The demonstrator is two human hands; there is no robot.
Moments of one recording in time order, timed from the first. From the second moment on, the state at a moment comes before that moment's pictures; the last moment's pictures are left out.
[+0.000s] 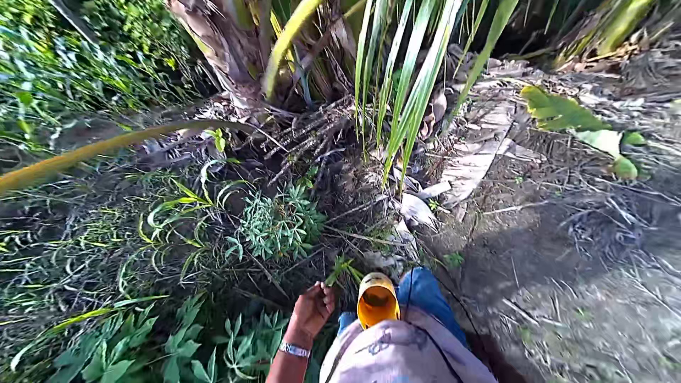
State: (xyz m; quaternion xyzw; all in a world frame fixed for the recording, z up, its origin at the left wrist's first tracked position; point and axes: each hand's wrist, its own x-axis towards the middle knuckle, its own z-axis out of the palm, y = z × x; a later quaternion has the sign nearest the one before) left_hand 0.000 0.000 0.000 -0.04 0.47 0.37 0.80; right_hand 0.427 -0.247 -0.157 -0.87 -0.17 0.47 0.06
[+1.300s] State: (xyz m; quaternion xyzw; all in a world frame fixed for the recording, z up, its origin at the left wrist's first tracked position) left_hand 0.320 0.243 -0.091 0.37 0.42 -0.16 0.82; right_hand 0.432 -0.113 -0.182 -0.83 0.20 0.47 0.21
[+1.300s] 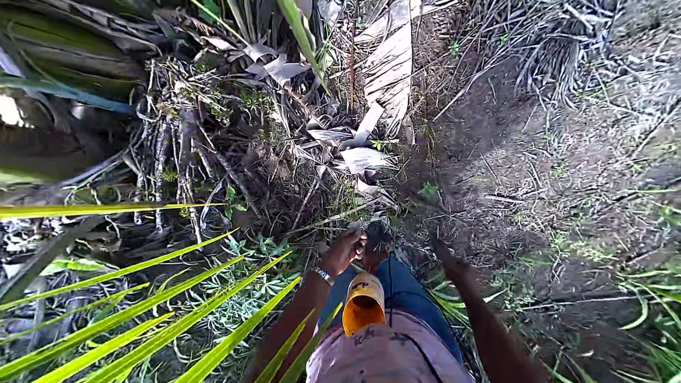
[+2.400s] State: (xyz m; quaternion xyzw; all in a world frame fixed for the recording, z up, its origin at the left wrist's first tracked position) left_hand 0.220 0.421 -0.344 0.40 0.49 -0.30 0.72; right_hand 0.323 0.100 -0.193 -0.88 -0.06 0.34 0.33
